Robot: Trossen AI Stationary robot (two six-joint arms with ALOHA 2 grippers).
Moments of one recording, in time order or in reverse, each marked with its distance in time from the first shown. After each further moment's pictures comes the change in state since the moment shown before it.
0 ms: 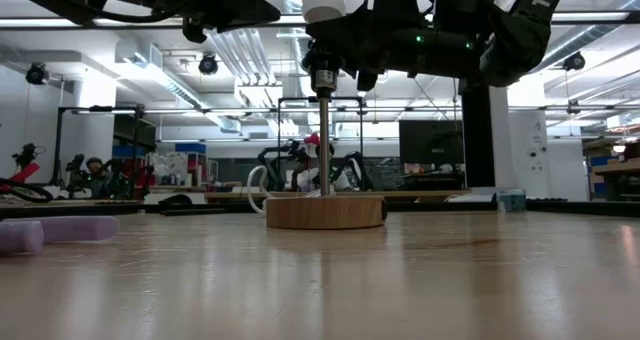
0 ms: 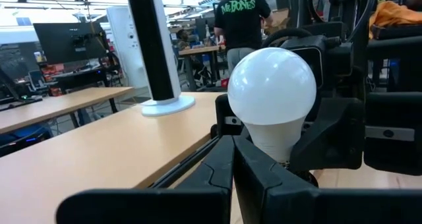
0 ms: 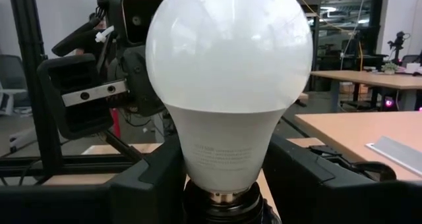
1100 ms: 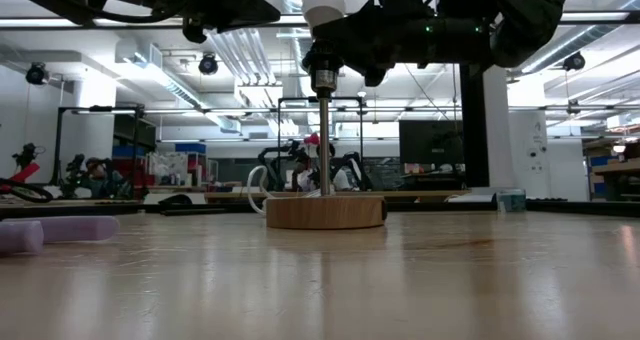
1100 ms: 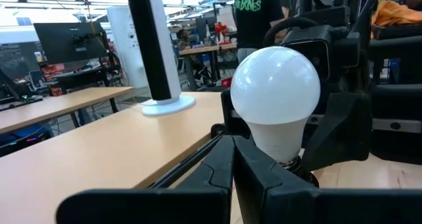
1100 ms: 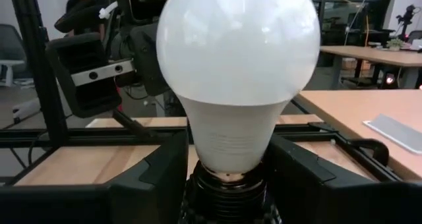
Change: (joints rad) left arm 0.000 0.000 0.000 -0.001 -0.001 0.000; right arm 0.010 -0.118 -0.002 -0.239 0.000 -0.025
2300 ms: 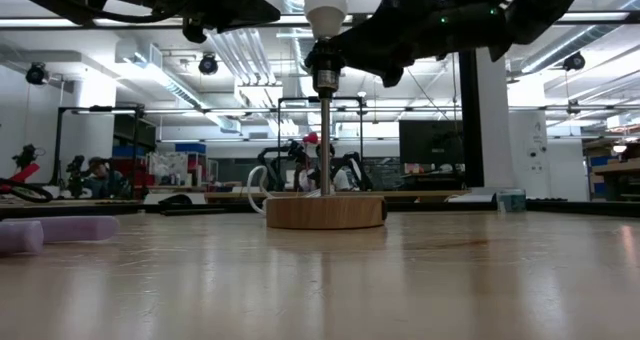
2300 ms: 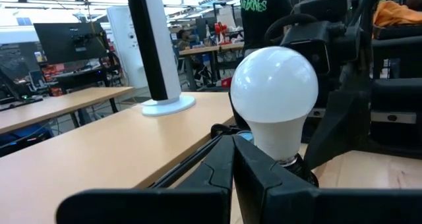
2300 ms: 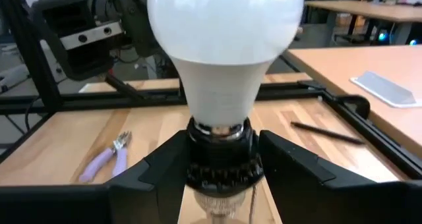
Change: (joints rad) left arm 0.000 0.000 0.000 0.000 0.000 0.000; right arm 0.000 -0.153 0.000 -0.344 0.043 0.008
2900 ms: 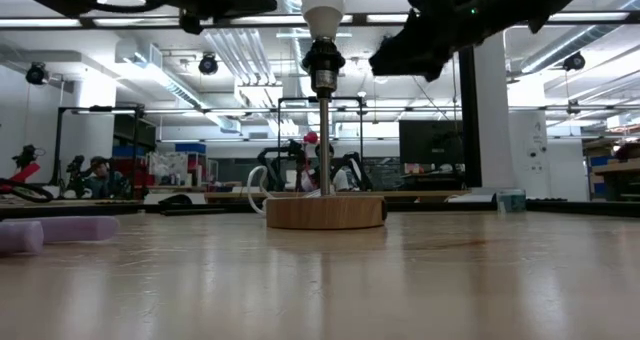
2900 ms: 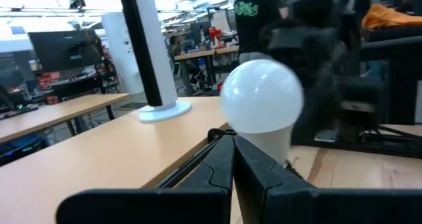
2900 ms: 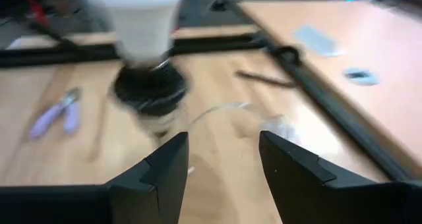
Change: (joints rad) left arm -0.030 -0.031 0.000 -0.014 0.000 0.044; right arm 0.002 -0.241 -0.002 -0.433 0.195 -0.015
